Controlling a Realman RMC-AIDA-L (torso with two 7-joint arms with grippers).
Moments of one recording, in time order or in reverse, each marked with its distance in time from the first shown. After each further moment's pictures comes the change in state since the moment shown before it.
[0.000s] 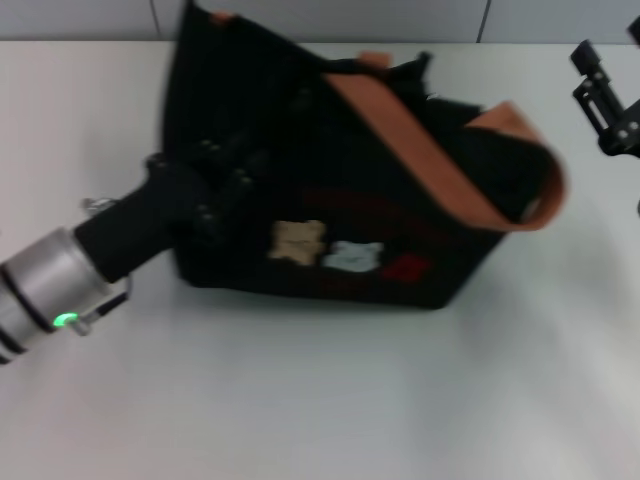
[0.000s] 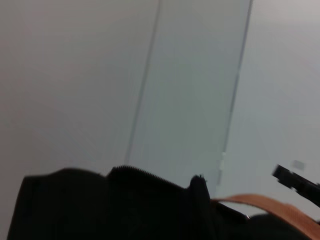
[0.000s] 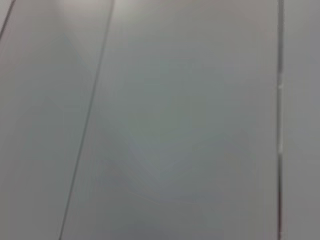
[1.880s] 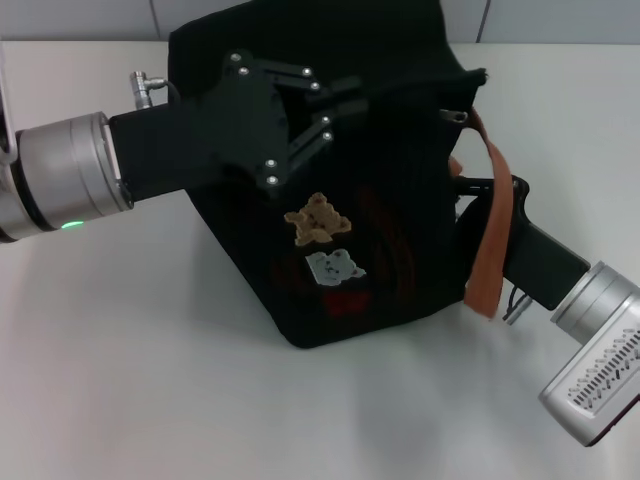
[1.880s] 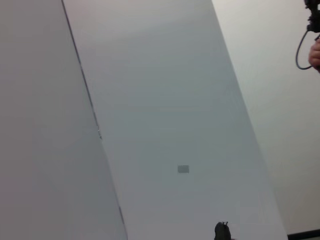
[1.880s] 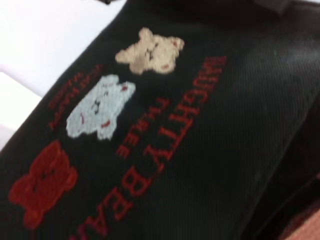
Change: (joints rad) left arm 0.071 0.007 0.341 0.705 0.005 -0.028 -0.167; right arm 0.067 0.008 -0.329 0.153 -0.009 0.269 -0.680
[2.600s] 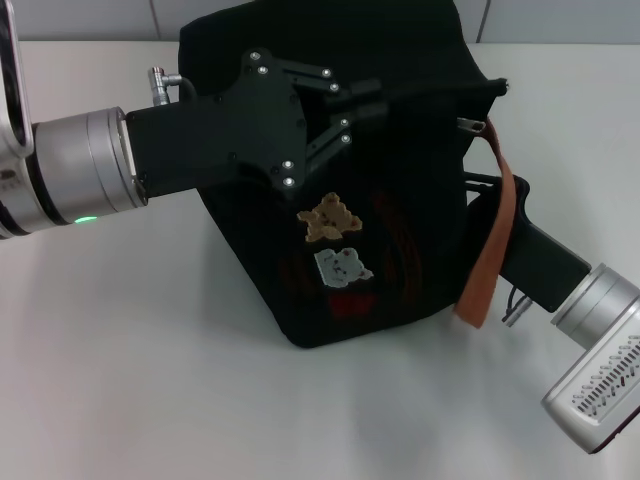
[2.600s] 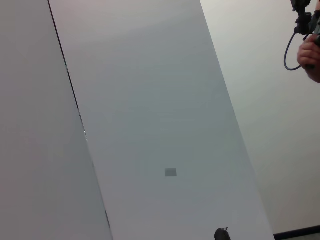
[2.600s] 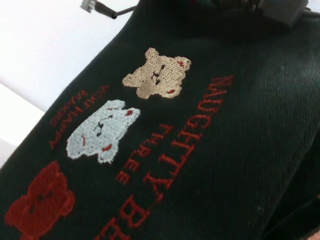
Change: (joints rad) left arm -0.018 -0.001 0.015 0.005 0.006 0.000 -0.014; right arm -0.004 0.000 -0.002 0.007 -0.001 -0.031 -0.009
